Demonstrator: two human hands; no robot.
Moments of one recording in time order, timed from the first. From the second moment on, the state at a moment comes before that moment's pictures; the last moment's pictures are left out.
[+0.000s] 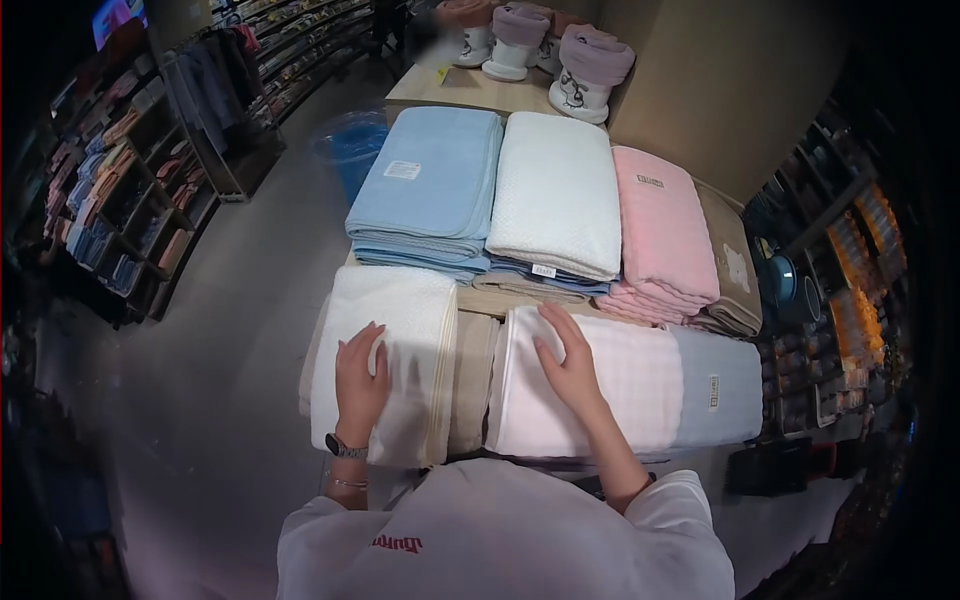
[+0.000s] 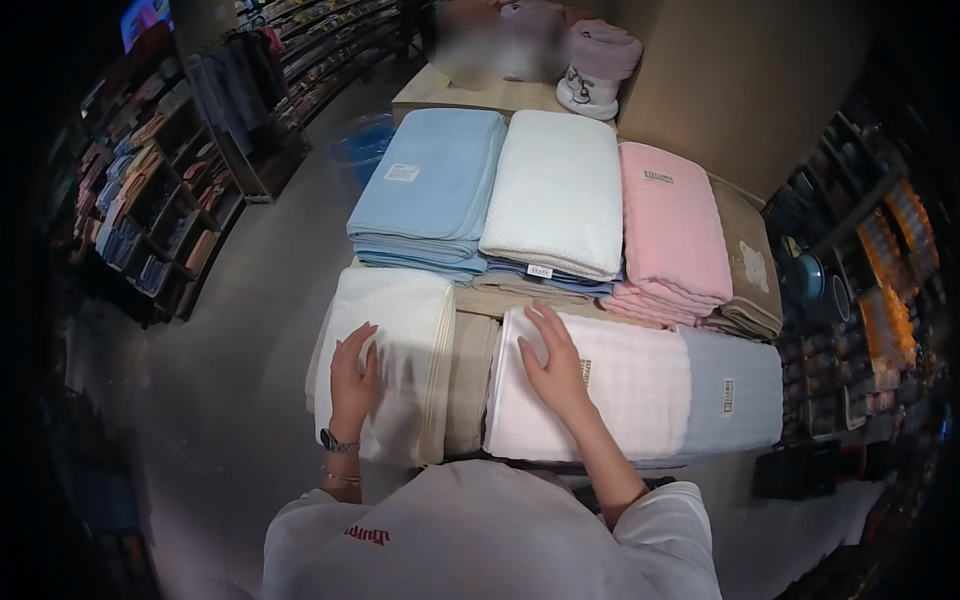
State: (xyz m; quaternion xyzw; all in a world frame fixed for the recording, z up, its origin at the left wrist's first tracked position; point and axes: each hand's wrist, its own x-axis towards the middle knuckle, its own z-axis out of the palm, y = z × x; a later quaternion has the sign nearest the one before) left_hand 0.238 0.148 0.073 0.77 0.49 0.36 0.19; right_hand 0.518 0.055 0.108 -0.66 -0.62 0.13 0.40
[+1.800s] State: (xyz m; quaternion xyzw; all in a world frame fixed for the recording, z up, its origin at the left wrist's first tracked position) left_hand 0.124 0.115 0.108 0.62 0.44 0.50 0.42; right_hand 0.448 0.039 0.150 -0.54 -0.82 0.05 0.20
